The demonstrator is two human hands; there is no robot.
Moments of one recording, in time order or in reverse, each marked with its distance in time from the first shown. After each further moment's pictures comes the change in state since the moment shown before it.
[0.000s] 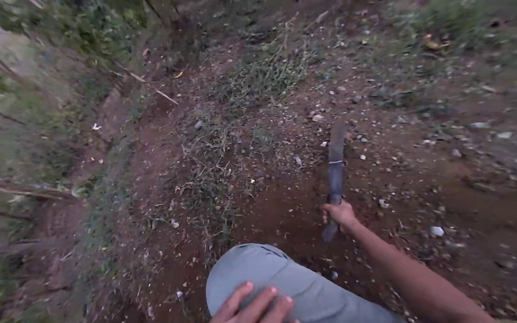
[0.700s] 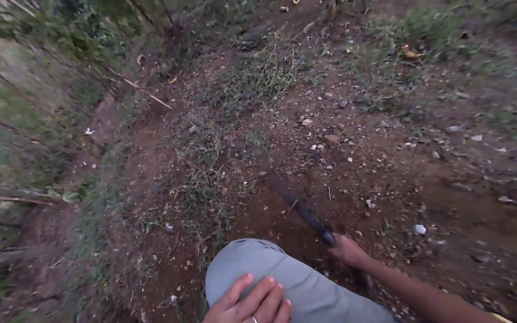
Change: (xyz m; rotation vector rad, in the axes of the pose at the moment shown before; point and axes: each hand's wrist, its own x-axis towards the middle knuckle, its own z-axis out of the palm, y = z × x) left_hand 0.016 -0.004 0.005 0.134 -0.023 0.065; right_hand -0.052 0.051 -0.035 -0.798 -0.288 -0.016
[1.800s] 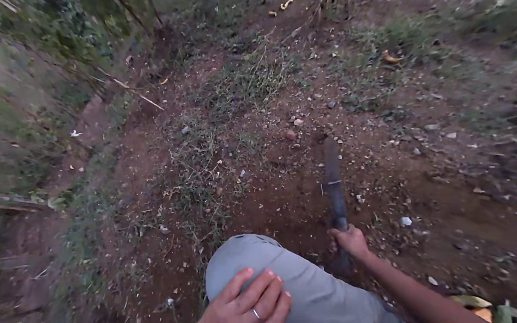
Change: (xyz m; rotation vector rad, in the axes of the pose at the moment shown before) left_hand -0.005 -0.005 0.003 -0.016 0.036 0.022; right_hand -0.027 -0.012 0.005 0.802 0.386 0.113
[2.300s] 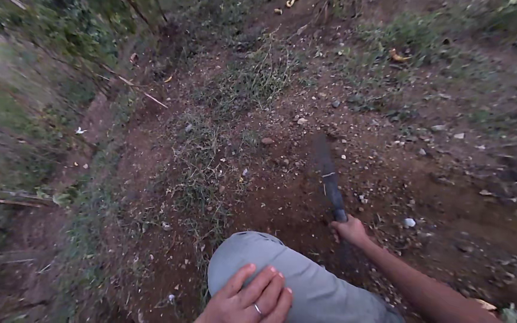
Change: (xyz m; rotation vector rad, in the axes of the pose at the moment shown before) left_hand 0.001 -0.001 0.003 0.031 0.028 0.035; right_hand 0.025 -0.014 -0.005 -0.095 -0.058 -0.024
